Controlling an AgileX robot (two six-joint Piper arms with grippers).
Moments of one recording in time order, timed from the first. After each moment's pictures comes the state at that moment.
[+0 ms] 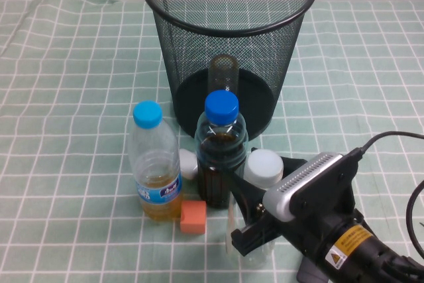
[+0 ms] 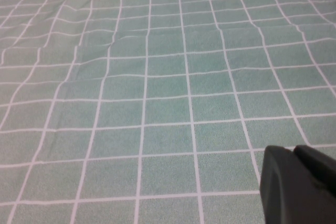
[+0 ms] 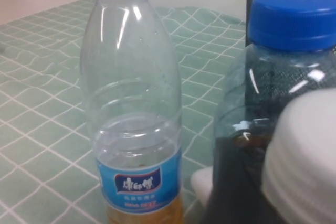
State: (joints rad) right arm 1.04 1.49 -0.47 0.41 -0.91 -0.17; left arm -0.05 -0.01 0.03 0.03 0.35 -0.01
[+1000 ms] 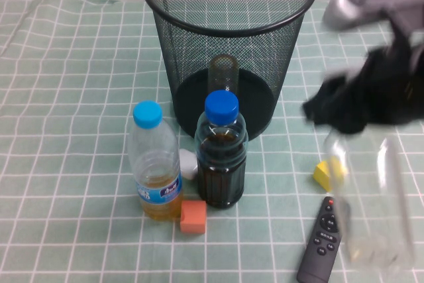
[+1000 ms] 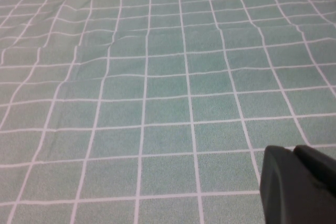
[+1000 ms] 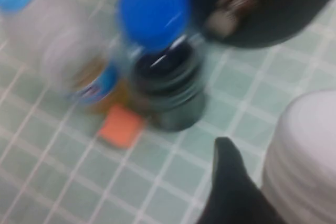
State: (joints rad) right arm 0.65 1.23 -1.22 -0.01 0.88 0.23; left arm -0.05 -0.01 0.03 0.03 0.35 -0.01
